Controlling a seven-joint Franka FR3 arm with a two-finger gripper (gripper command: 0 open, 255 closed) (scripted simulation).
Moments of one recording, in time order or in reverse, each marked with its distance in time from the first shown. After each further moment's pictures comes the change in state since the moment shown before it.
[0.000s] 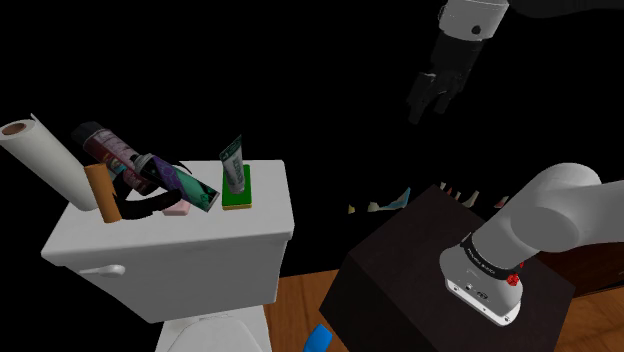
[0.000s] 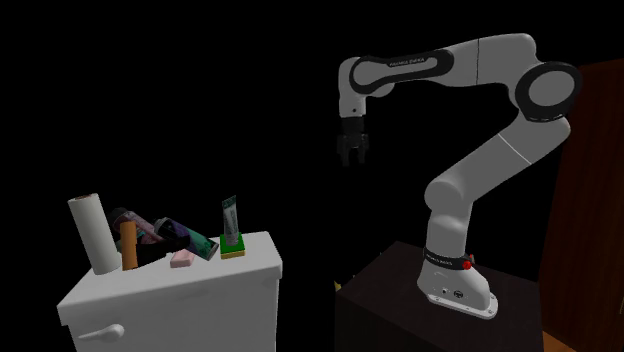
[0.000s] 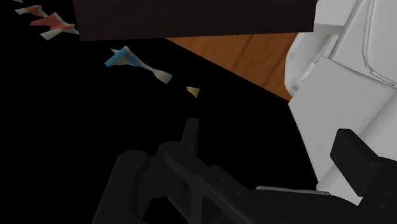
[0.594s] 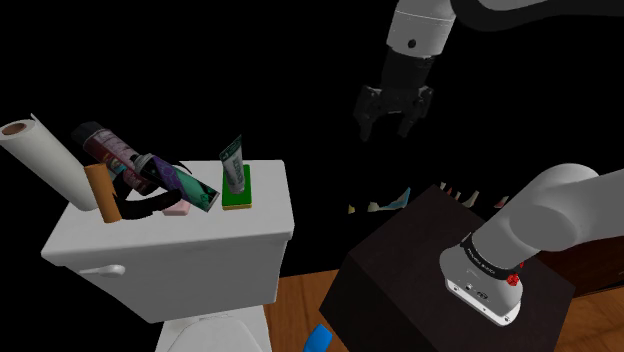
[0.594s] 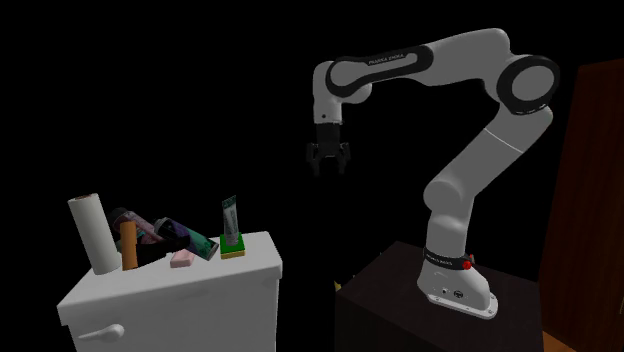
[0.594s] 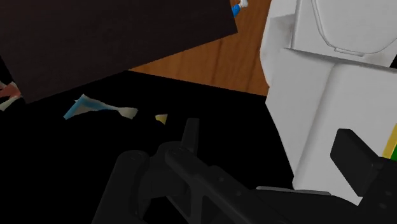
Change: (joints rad) arm -0.027 0.170 0.217 0.092 0.191 0.088 0.411
